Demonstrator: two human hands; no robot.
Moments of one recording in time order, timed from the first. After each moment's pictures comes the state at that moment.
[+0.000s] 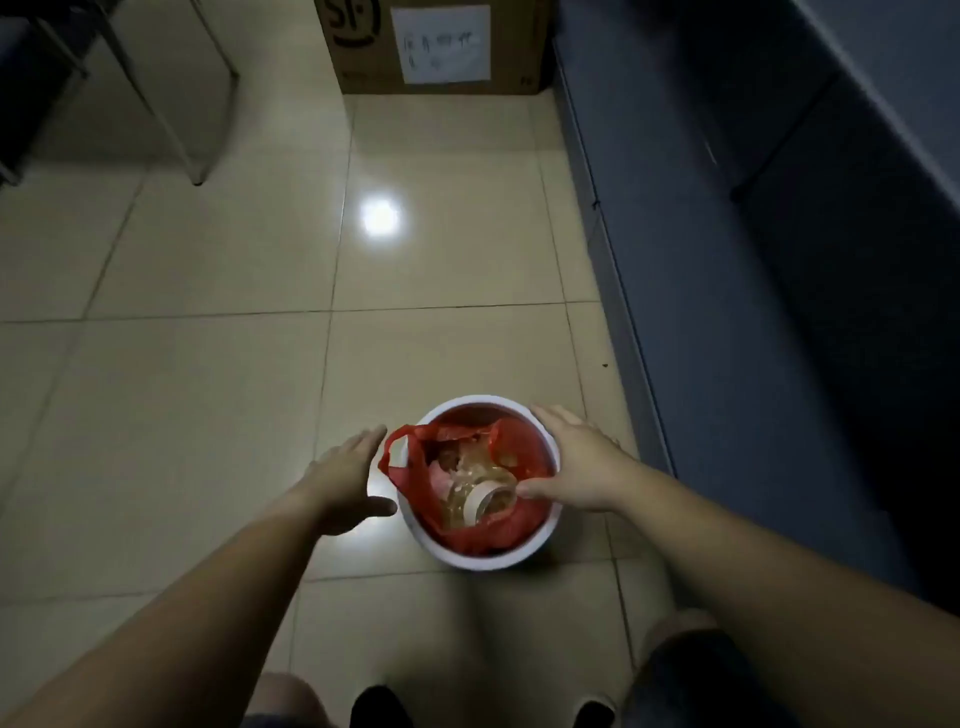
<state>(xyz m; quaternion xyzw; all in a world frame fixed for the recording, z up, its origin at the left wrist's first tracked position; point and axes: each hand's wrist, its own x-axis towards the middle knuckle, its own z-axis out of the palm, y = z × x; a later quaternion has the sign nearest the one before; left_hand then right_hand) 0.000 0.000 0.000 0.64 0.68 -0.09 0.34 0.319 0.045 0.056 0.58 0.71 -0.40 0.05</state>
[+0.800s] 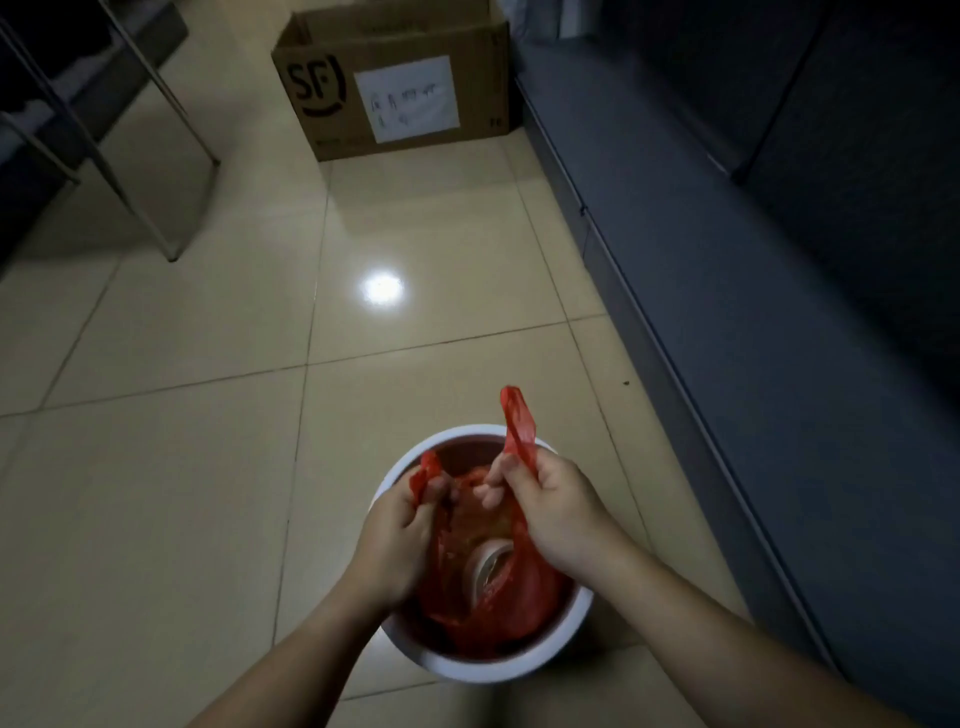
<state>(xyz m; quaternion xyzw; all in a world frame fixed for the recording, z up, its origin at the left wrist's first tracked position) 0.106 0.016 -0.064 0.58 0.64 0.32 0.38 0.281 0.037 -0.053 0.54 0.52 -0.55 -0.37</state>
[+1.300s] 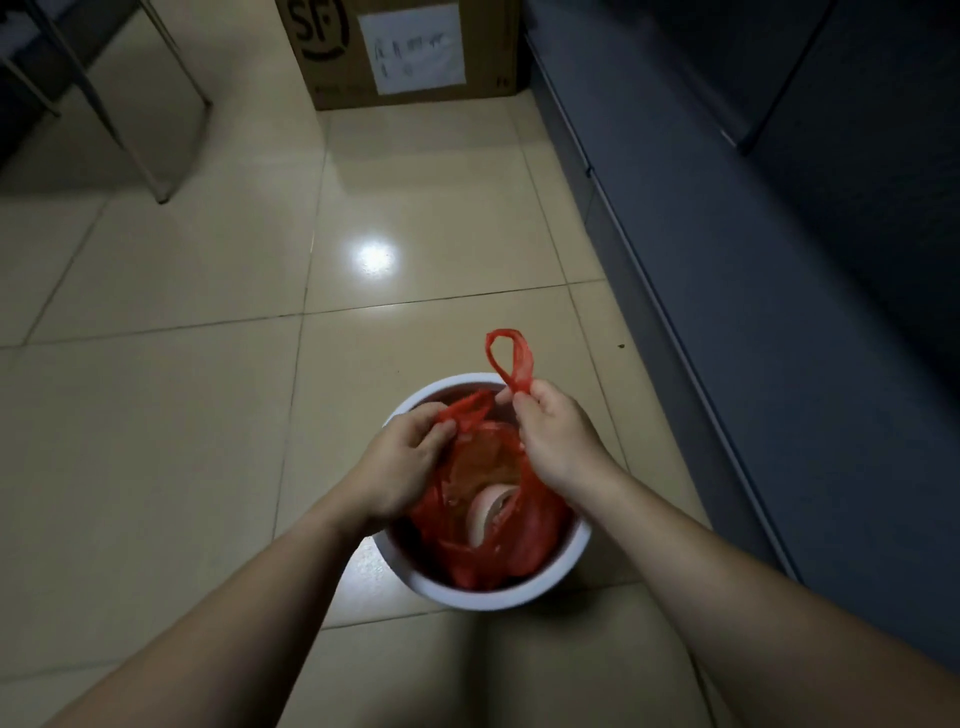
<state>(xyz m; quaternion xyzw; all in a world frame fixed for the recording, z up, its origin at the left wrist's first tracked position) 0.098 0.010 -0.059 0.56 0.59 0.29 0.50 0.276 0.033 -0.064 0.61 0.51 -0.50 -0.34</state>
